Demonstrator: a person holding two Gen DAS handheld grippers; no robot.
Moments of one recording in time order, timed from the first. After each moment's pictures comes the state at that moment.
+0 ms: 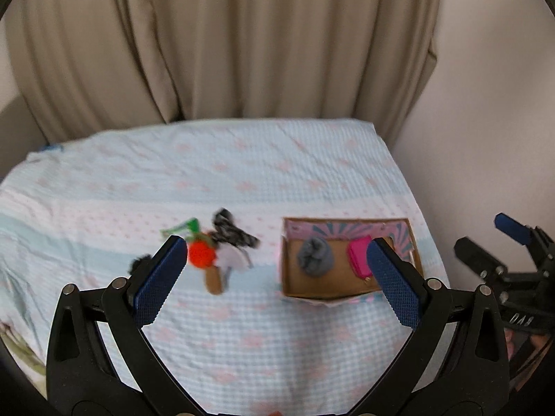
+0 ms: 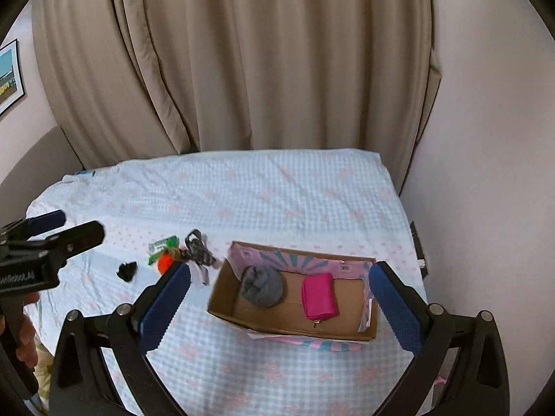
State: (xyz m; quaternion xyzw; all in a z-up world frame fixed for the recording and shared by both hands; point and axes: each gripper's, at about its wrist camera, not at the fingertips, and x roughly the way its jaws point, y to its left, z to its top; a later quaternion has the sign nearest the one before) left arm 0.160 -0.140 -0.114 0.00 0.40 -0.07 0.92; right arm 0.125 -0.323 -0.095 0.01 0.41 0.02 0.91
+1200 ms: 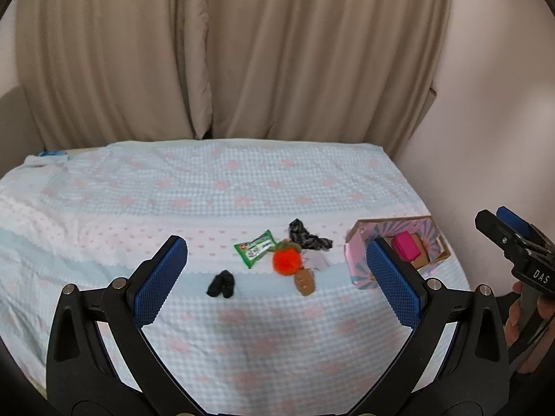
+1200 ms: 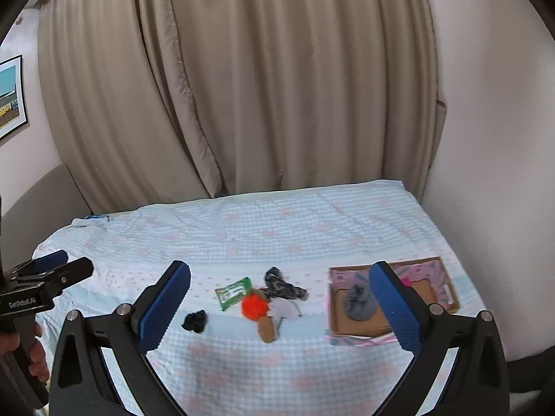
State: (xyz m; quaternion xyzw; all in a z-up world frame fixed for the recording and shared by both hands) left arm 0.162 0.154 -0.114 -0.02 0.36 -0.15 0.92; right arm 0.095 -0.084 -0.075 0.05 0.32 -0.03 0.94
